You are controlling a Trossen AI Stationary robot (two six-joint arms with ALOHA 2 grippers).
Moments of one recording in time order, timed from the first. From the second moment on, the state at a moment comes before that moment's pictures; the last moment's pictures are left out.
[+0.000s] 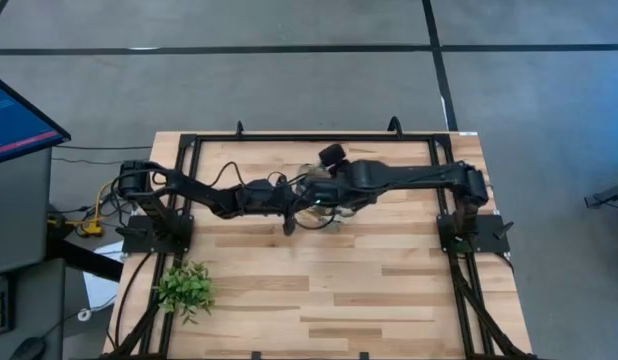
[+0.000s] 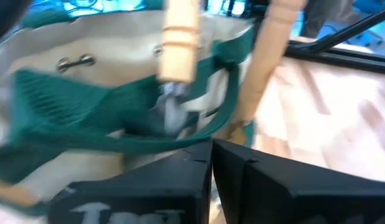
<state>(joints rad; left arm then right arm) 0.13 1.69 0.59 0.79 -0.03 -0.11 0.03 1.91 1.89 -1.37 0.77 -0.61</state>
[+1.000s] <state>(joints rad) 0.10 1.57 0.66 0.66 -0.15 -0.03 -0.02 1.71 1.72 -1.16 0.36 -0.26</state>
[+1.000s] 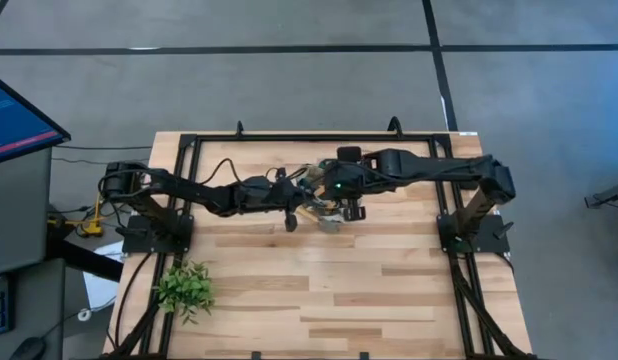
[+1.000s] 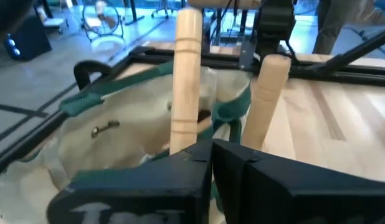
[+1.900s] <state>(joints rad) 0.09 1.57 0.66 0.65 -0.24 0.00 -0.15 1.36 1.00 -0.35 0.18 -0.21</state>
